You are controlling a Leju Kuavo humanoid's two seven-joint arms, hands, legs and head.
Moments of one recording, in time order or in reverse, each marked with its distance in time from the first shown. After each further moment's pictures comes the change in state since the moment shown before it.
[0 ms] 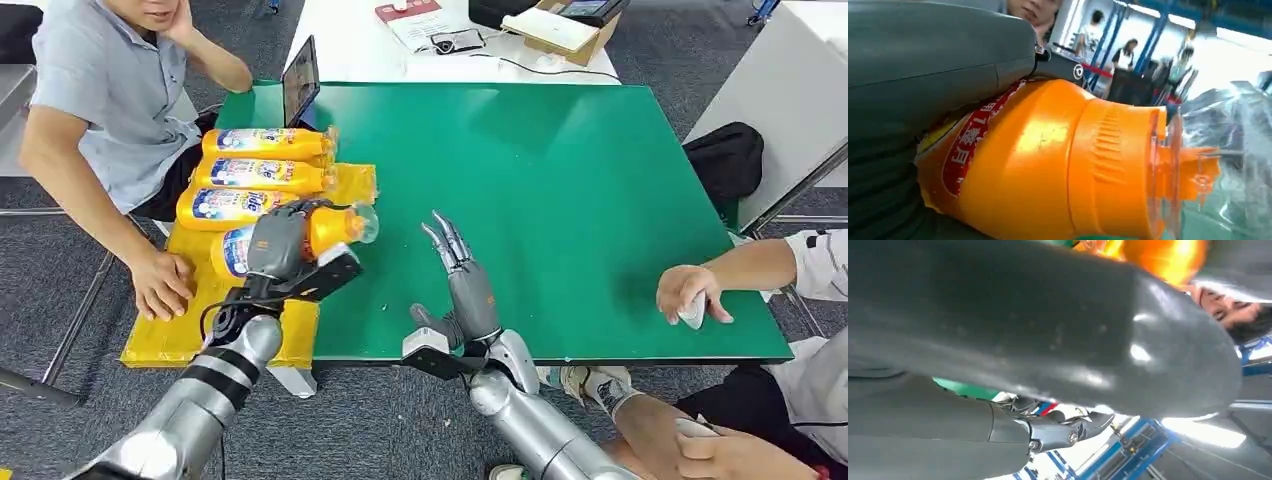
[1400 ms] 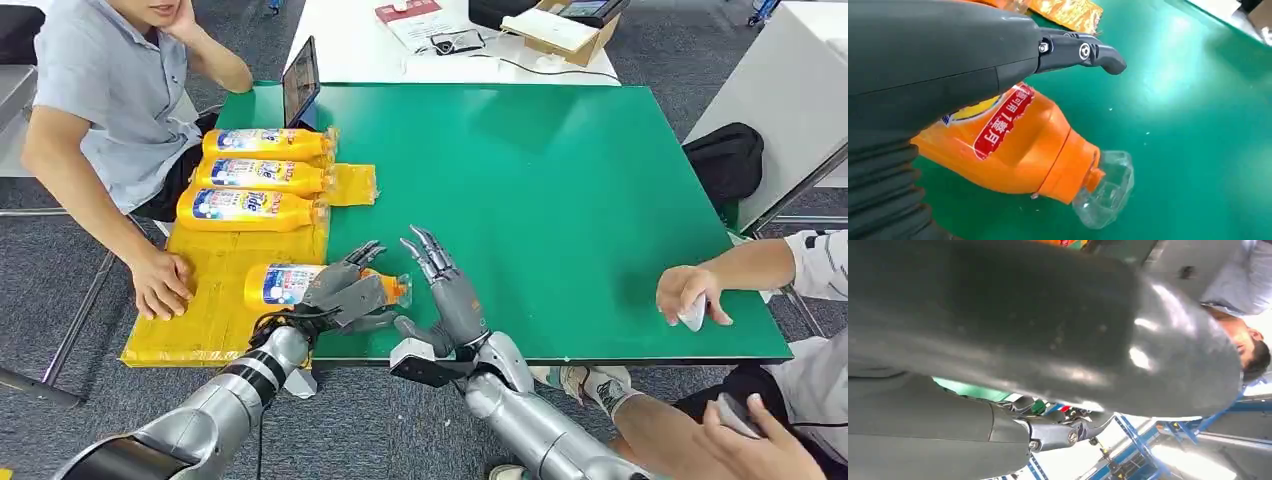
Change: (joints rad) left arm -0.077 -0.110 0.072 0.393 0.290 -0.373 -0.227; right arm -0.052 -0.012 0.125 0.104 -0.035 -0.001 0.000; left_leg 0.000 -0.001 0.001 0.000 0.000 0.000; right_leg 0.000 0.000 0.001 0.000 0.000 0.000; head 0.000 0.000
